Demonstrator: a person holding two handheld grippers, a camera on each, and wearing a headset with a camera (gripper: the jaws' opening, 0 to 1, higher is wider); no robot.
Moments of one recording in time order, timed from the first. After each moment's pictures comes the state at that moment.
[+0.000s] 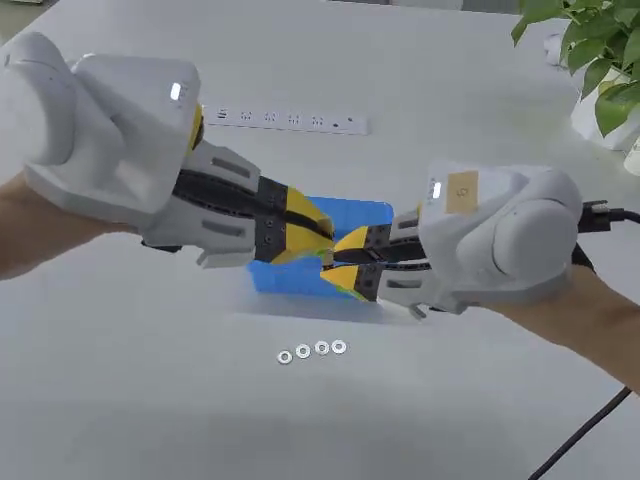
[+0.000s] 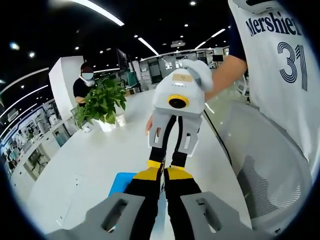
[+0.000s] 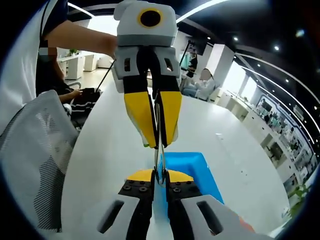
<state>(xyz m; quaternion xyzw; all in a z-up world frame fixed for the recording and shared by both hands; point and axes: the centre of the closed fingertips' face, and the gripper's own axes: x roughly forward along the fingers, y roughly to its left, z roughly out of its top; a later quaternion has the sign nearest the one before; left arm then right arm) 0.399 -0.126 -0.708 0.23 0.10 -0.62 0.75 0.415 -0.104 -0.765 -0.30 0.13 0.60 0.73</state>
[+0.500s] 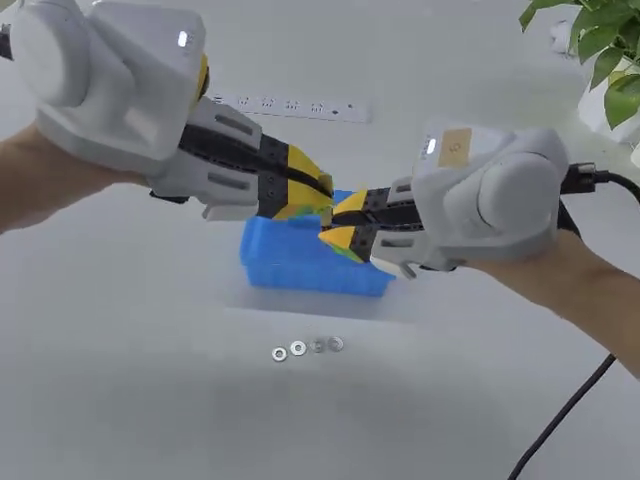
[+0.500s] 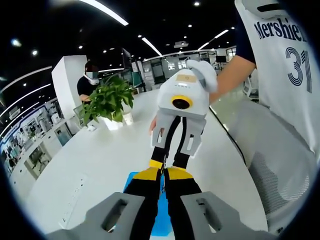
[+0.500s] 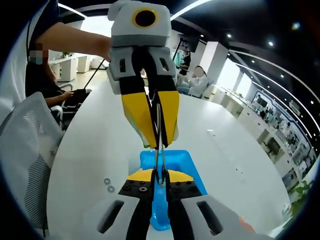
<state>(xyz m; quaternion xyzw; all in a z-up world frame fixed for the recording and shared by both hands) 0.448 -0.124 -0.716 0.23 0.10 -0.61 0.75 0.465 -0.100 -0.773 -0.29 0.13 0.58 0.75</state>
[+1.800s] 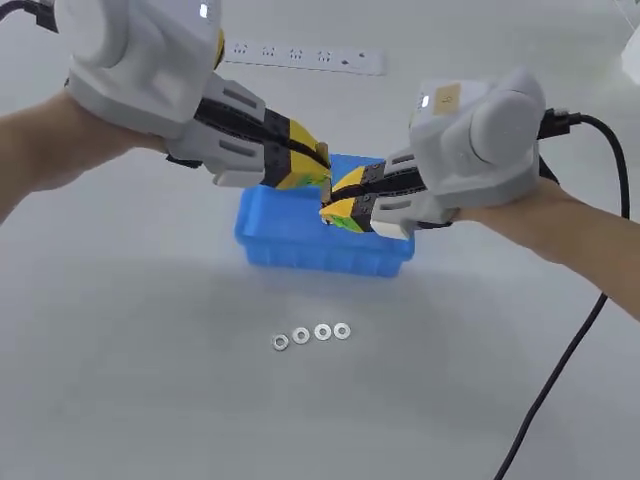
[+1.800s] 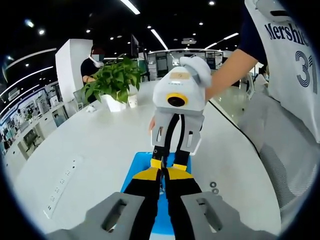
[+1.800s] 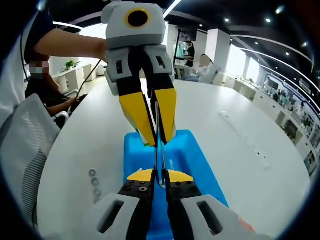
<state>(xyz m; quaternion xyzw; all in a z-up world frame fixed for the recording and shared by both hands) 0.494 -0.119 -0.777 0.20 0.15 -0.61 0.75 0.497 -0.098 -0.834 -0.24 0.20 0.63 0.72</state>
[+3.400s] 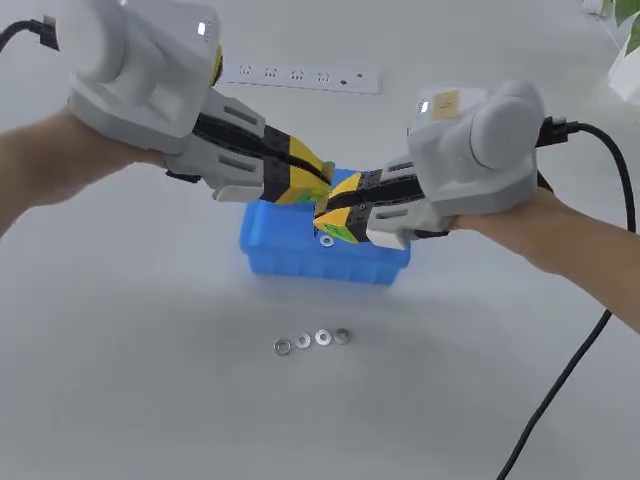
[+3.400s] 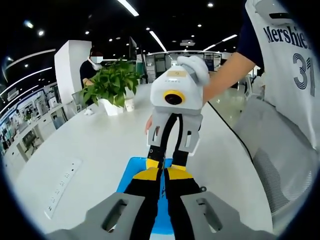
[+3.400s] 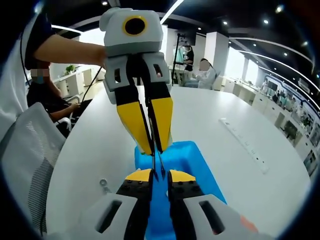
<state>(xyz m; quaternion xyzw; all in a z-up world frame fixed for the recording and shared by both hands) 0.469 -0.119 -0.751 0.19 0.15 -0.62 0.75 0.477 -0.092 -0.803 -0.22 0.18 0.63 0.72</state>
